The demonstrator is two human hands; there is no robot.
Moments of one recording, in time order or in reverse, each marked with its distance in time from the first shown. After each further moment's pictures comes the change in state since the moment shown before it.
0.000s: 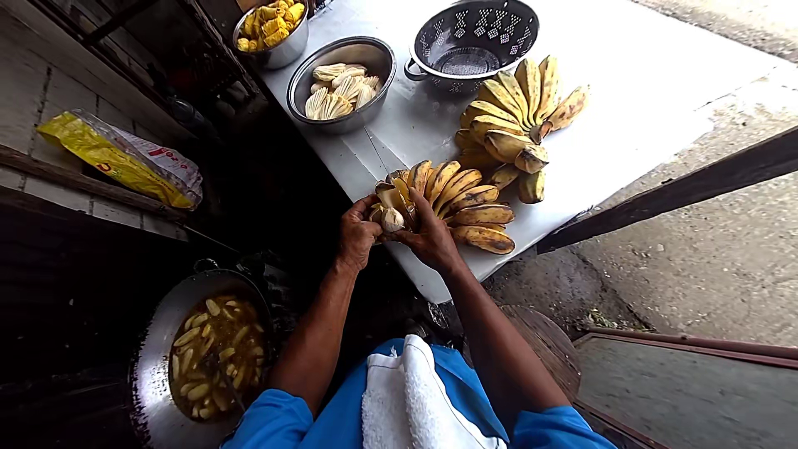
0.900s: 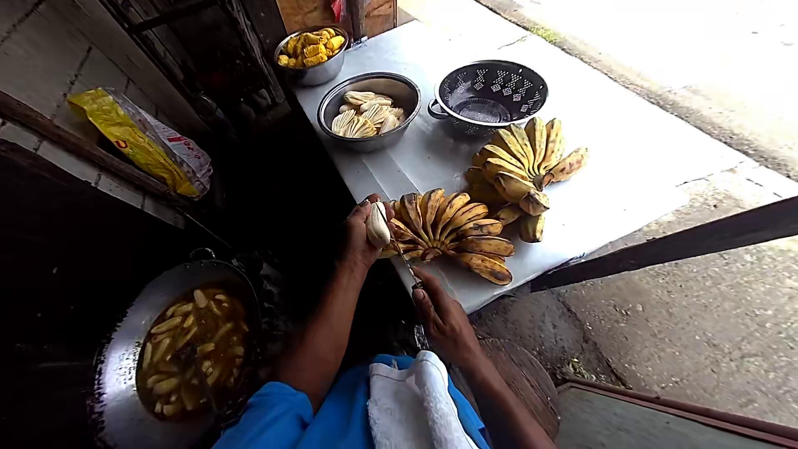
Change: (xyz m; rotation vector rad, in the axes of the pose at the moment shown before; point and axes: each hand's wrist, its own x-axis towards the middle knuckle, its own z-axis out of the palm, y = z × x) left_hand 0.025 0.022 -0.002 -0.764 0.164 -0.120; right_hand -0.103 -0.044 -0.009 -0.068 -0.168 0.041
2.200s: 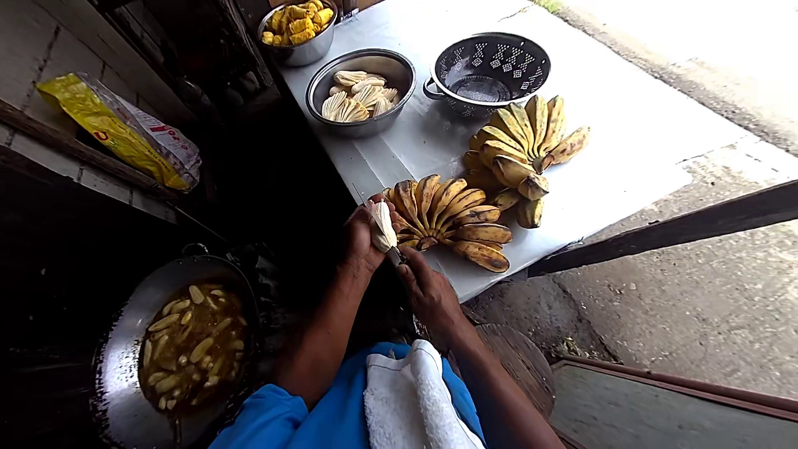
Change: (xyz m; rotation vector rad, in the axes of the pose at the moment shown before) left_hand -0.024 -0.015 0.003 -0.012 -0.070 -0.059; right_hand 0.032 -0.002 0.007 -0.232 -0.015 0.048
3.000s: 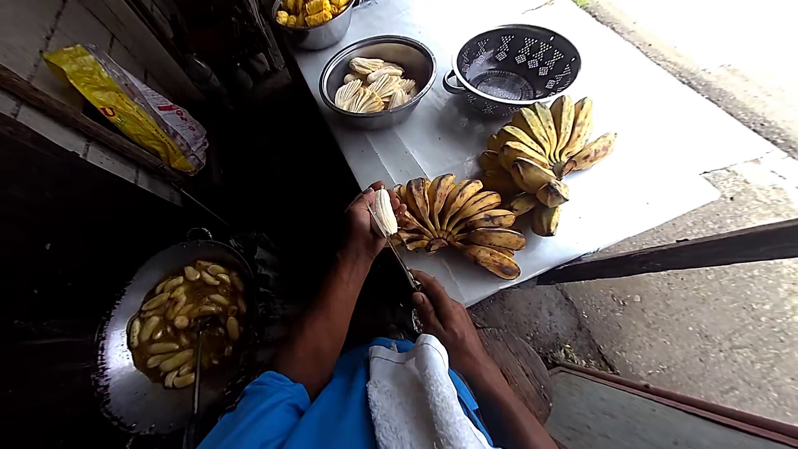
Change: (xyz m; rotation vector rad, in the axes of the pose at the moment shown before) left_hand 0.022 0.017 0.002 -0.092 0.122 0.029; right_hand -0.037 0.000 -0.008 0.139 -0.064 -0.032
